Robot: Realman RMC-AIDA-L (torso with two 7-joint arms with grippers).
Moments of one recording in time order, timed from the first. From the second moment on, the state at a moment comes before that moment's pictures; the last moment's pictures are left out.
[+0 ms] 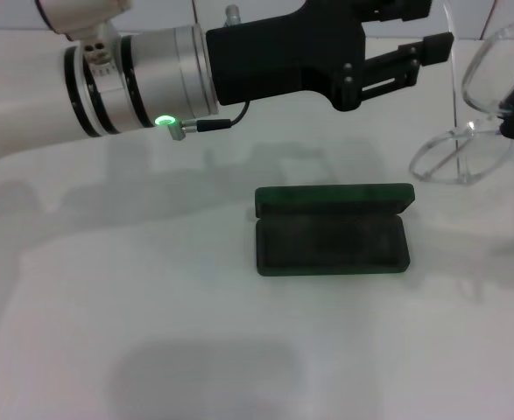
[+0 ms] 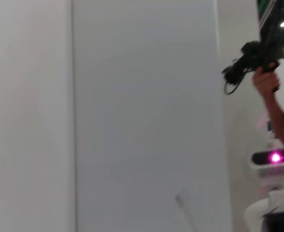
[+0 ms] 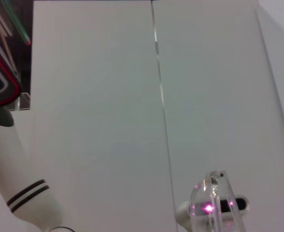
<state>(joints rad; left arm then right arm) -0.66 -2.09 1.37 0.71 1.14 1.41 -1.17 0.51 2.00 -0.73 -0.60 -1.47 -2.12 1.26</state>
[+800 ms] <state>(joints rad) -0.66 -2.09 1.37 0.69 1.16 1.28 -1.17 0.51 2.00 -0.74 -0.59 -1.47 -2.15 1.23</state>
